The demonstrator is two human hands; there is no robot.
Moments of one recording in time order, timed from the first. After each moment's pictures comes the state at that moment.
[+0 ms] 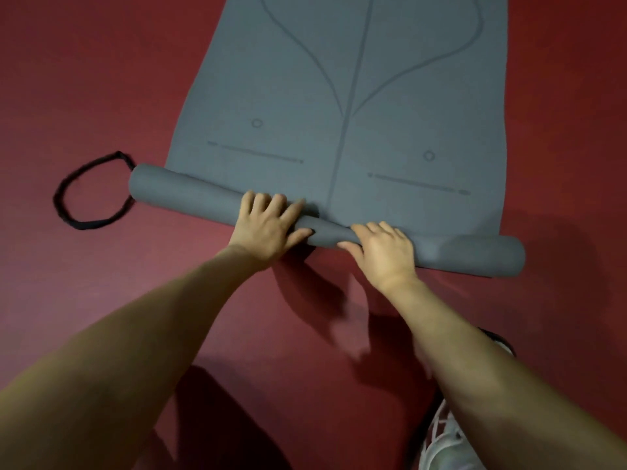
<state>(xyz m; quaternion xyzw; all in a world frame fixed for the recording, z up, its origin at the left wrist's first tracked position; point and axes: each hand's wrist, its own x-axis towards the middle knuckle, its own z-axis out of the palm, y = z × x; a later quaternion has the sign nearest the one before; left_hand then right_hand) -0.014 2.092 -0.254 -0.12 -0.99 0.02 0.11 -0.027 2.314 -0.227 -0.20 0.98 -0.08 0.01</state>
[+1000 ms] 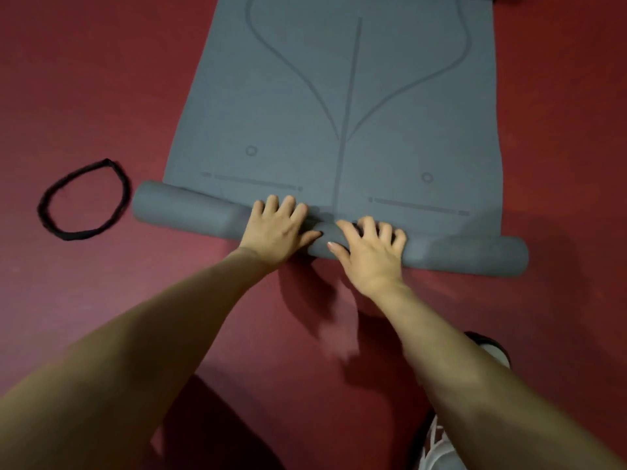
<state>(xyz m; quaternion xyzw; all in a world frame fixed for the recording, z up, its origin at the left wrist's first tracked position) -0.029 2.114 -0.240 -0.11 -0.99 0.03 0.07 -0.027 2.301 -0.228 -0.13 0.99 -0.02 0.09</state>
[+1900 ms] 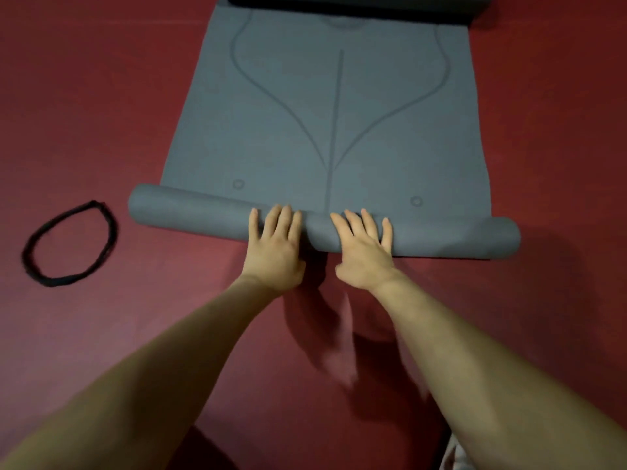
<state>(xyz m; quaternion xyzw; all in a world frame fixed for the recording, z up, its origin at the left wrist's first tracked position) -0.053 2.130 -0.237 -0.07 -1.00 -0.02 0.02 -0.083 2.297 -0.214 -0.14 0.97 -0.08 0.20</state>
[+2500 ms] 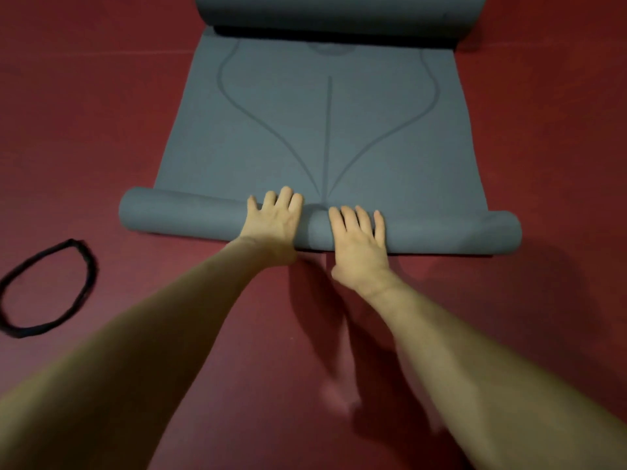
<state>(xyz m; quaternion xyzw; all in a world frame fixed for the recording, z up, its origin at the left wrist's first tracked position) -0.146 2.121 -0.214 -0.09 -0.99 0.04 -0.11 -0.128 2.280 -0.223 -0.15 0.99 -0.02 0.08</state>
